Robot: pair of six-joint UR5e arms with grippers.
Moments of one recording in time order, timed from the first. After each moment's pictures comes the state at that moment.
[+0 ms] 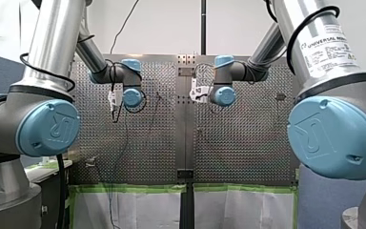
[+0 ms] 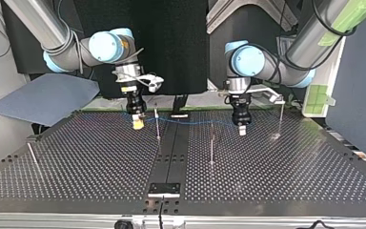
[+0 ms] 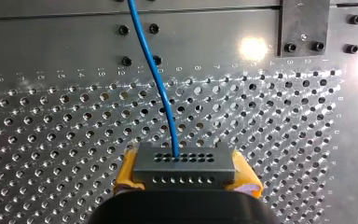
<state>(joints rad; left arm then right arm) -0.25 -1.82 -1.91 -2.43 -1.93 -1.58 2.17 -1.14 1.65 -0.63 1.61 1.61</state>
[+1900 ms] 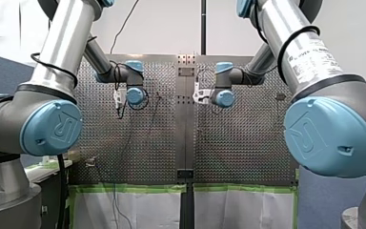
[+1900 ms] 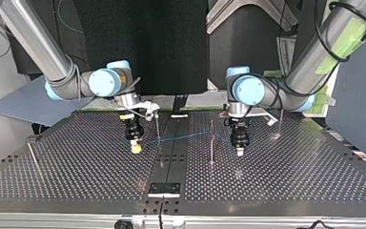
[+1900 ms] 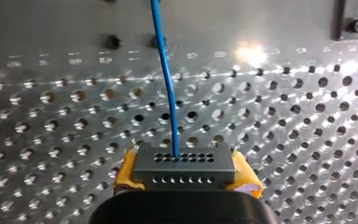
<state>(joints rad) -0.21 -1.94 -1.70 -2.51 -1.84 -1.59 2.11 -0.96 1.36 -0.53 1.53 1.61</state>
